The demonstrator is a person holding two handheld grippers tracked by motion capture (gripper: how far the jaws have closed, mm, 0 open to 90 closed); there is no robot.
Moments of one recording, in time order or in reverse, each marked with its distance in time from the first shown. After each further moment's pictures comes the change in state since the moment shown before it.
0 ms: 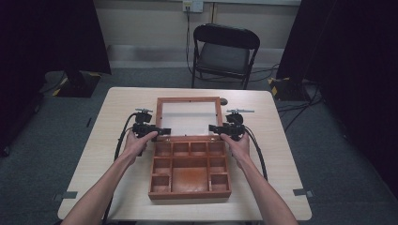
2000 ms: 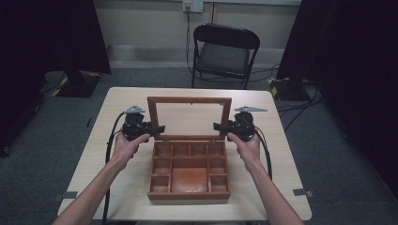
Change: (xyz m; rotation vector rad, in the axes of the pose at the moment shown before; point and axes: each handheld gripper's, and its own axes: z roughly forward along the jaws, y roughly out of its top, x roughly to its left) left arm -0.038 0.001 -0.063 -0.121 -0.004 0.167; right arm 0.028 0.011 -0.069 -0.080 0.069 -0.100
